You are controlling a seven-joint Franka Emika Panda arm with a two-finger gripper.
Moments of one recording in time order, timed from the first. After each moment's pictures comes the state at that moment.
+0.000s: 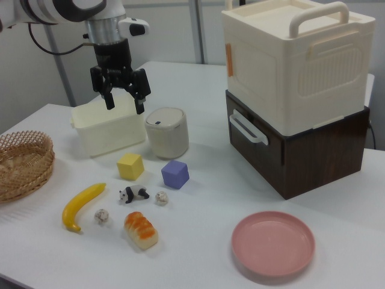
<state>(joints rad) -0.01 0.06 -0.04 -1.47 -0.05 1.47 -0.07</state>
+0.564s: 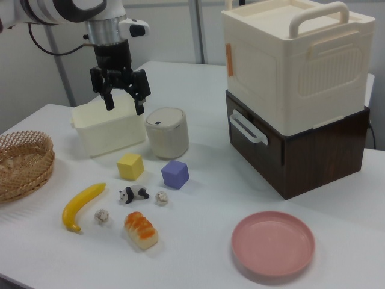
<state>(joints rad) -0.01 0.06 -0.04 -1.48 -0.05 1.46 -0.07</state>
